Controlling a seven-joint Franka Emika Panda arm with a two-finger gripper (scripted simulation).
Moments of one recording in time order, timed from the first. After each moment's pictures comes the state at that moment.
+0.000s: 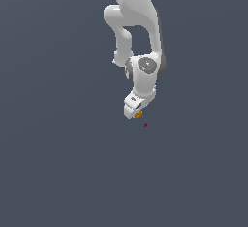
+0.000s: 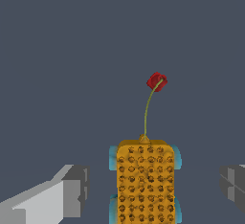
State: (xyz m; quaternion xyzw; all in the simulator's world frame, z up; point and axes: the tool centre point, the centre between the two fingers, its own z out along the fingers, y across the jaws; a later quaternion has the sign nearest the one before) arm -0.079 0.082 0.059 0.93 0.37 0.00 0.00
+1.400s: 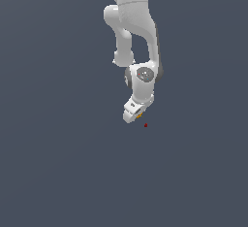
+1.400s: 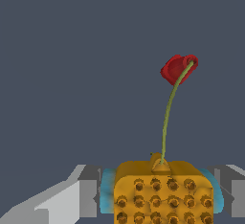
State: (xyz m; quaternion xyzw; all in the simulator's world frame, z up) arm -0.080 0.081 0.017 0.93 0.38 0.00 0.00
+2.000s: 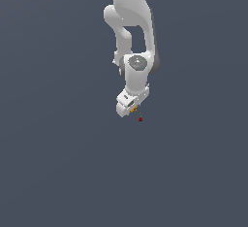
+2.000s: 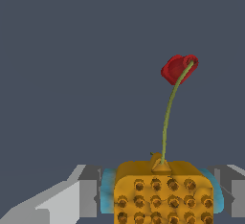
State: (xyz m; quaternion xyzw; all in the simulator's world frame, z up) arm -0.090 0.049 0.061 0.93 0.38 0.00 0.00
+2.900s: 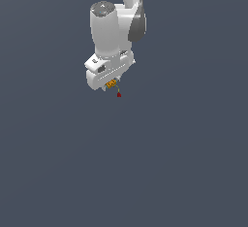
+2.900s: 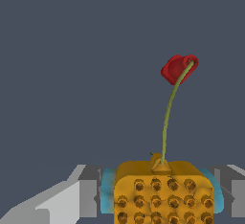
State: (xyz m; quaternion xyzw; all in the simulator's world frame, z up) arm -0.119 -0.058 0.213 0.93 0.38 0.00 0.00
